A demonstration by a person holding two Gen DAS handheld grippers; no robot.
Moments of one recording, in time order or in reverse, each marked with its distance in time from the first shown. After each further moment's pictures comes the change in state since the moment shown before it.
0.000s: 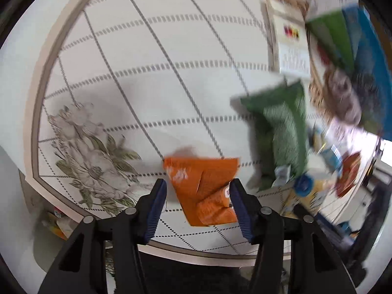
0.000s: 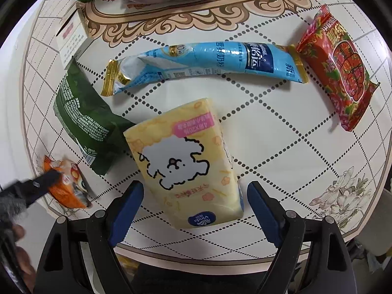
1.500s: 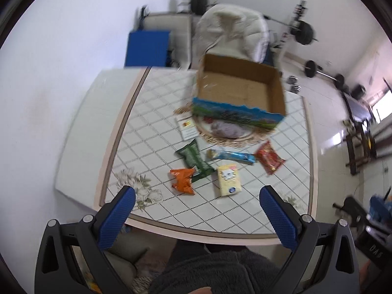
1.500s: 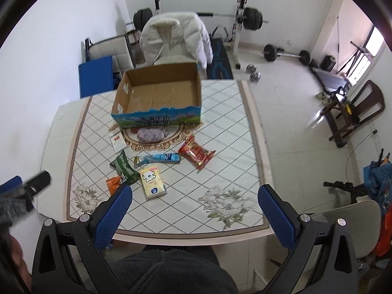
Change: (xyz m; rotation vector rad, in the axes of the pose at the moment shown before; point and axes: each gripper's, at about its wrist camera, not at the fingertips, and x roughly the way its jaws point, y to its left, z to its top) left arm -0.254 -0.130 -0.246 0.322 -0.591 0.106; right arm -0.378 -0.083 -0.209 0.004 -0.636 -0.110
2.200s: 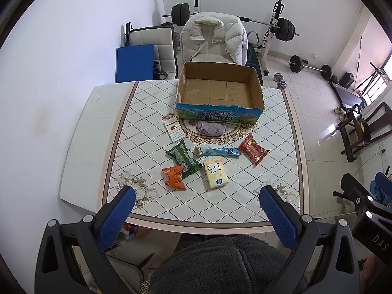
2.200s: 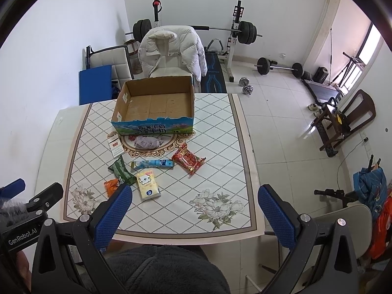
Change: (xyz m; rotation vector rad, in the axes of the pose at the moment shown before) left arm -0.067 -0.047 -0.034 0.147 -0.073 -0.013; right arm -0.088 -0.008 -0.023 -0.002 -0.115 -0.057
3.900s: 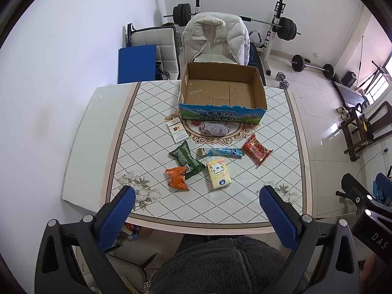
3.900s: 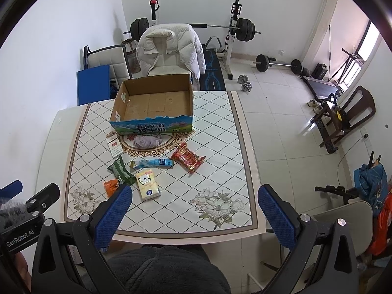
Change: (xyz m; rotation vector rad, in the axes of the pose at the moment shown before) left arm 0.004 0.006 0.006 0.000 0.010 0.012; right arm 0.003 -0.002 0.002 0.011 0.012 -0.001
